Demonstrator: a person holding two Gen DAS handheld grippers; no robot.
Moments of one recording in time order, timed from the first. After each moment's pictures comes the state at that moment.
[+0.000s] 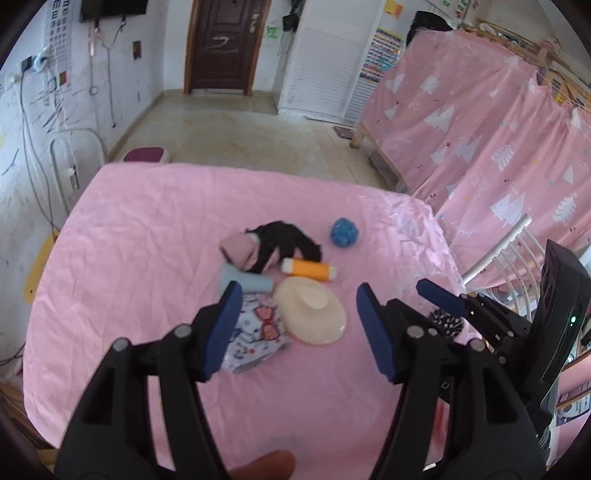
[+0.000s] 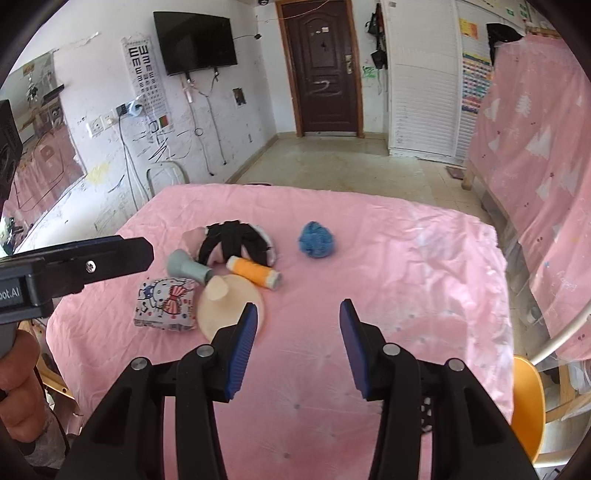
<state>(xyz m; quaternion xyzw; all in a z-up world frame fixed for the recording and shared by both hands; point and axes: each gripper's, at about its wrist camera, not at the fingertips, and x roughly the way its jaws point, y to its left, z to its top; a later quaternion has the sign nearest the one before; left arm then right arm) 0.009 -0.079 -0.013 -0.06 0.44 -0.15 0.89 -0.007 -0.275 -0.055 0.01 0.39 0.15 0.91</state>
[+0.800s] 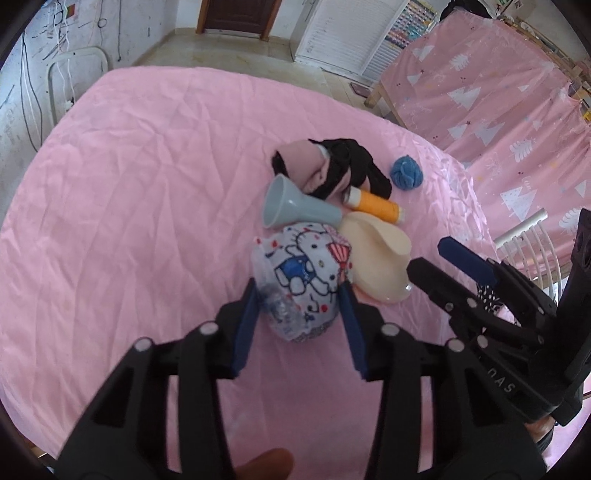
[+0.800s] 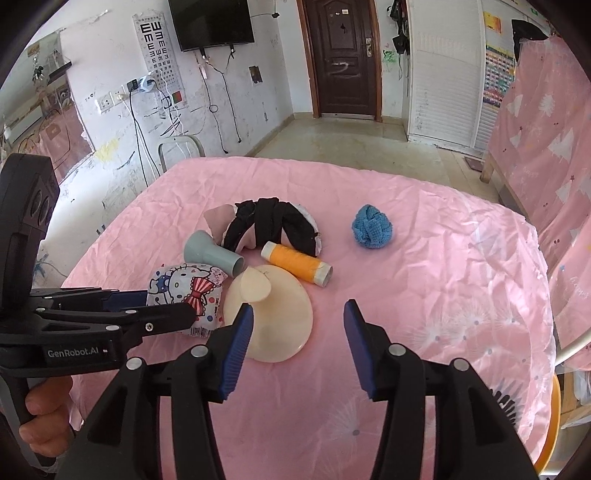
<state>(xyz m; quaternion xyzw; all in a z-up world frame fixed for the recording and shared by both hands) 0.029 -0.040 -0.083 -0.11 0.53 -0.15 0.83 0.015 -0.232 -0.075 -0.01 0.42 0.17 0.89</state>
